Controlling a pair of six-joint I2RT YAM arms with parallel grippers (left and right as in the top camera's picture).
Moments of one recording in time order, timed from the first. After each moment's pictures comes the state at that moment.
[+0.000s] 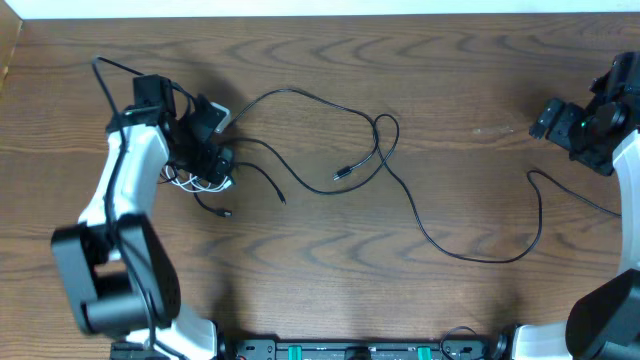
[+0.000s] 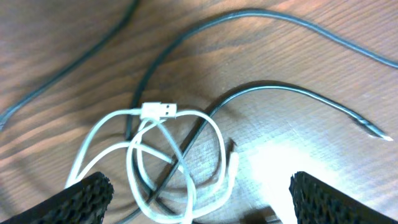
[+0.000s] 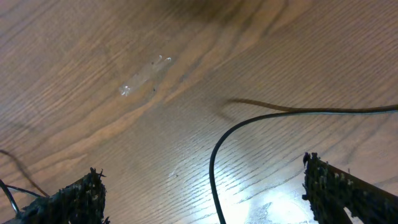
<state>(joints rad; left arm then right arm) 0.17 1.77 1.26 -0.83 0.23 0.64 -0.28 1.61 1.41 -0.98 -0.05 0.29</state>
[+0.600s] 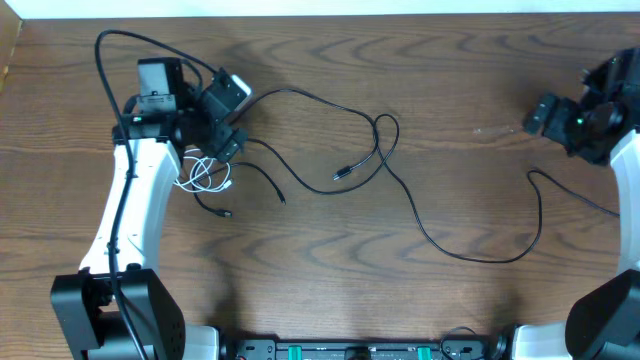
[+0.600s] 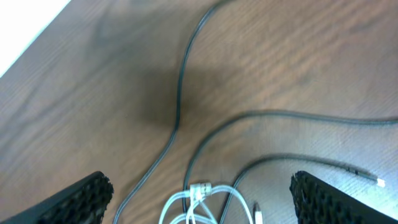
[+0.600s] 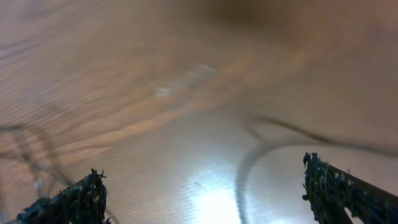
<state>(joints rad) 0.06 1.60 1.26 -0.64 0.26 0.78 -0.26 1.61 1.41 -0.92 -0.15 0.19</state>
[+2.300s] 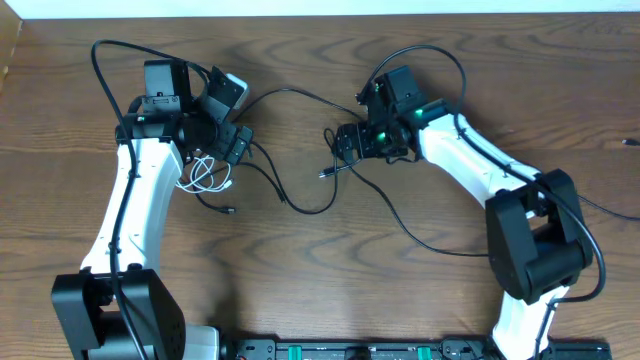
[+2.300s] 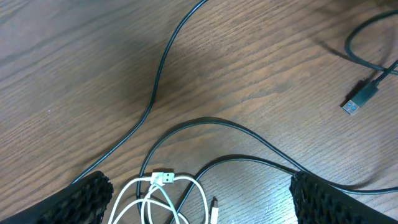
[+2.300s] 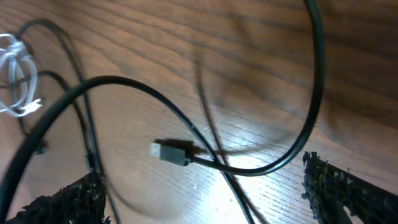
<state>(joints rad) 0.05 1.60 1.26 -0.71 0.26 0.56 0.44 2.00 1.41 -0.54 -0.37 0.32</state>
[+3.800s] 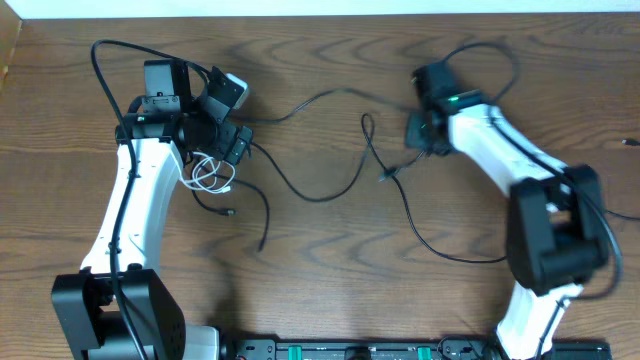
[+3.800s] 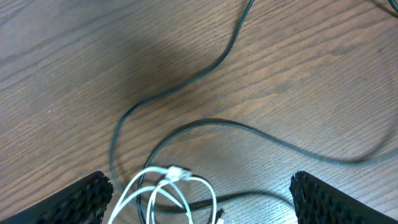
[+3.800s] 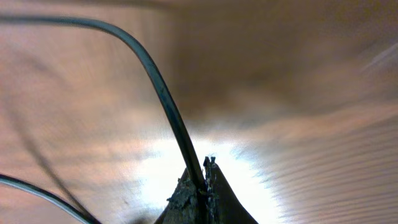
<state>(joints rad) 0.05 1.60 1.26 -0.71 0.26 0.56 0.27 1.97 1.41 -0.66 0.10 0.49</state>
